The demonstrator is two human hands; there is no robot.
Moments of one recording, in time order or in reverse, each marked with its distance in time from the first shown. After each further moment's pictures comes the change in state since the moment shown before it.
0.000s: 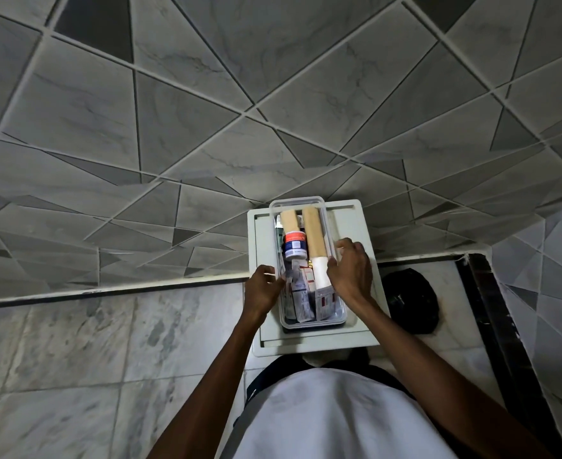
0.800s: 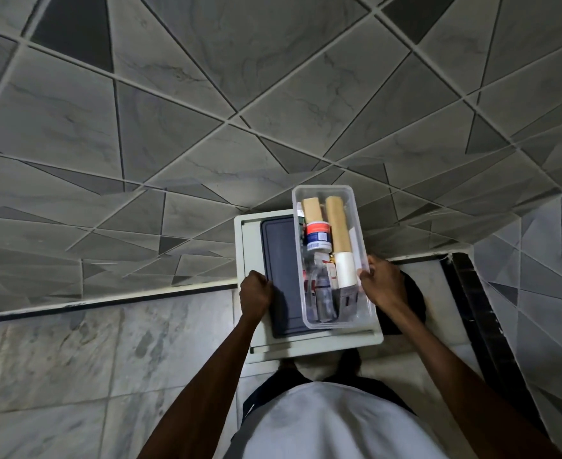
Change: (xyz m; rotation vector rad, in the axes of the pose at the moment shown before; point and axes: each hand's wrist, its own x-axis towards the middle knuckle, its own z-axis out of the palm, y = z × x) left_hand 0.028 -0.016 0.024 0.344 0.111 0.038; right_hand 0.007 0.067 -0.054 -0.041 -0.072 0.098
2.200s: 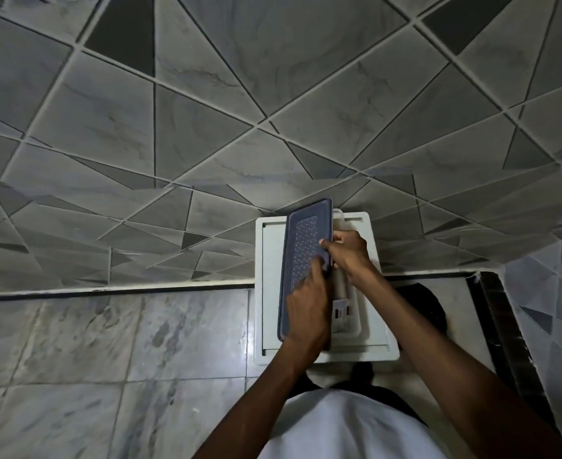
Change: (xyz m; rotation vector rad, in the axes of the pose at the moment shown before) left_hand -0.088 0.087 0.000 0.229 0.219 0.424; right_hand 0.030 -0.118 0.022 0.478 -0.278 0.083
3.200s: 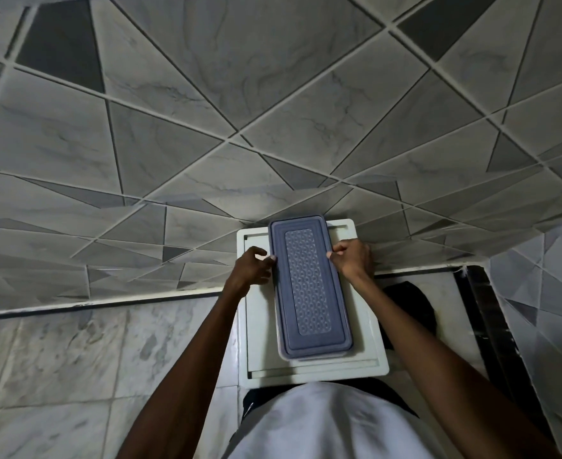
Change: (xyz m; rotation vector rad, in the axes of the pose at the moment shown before) left_hand 0.140 -0.095 -0.001 -0.685 -0.440 -0.560; right_hand 0.073 0.046 -0.024 -0.321 0.215 0.023
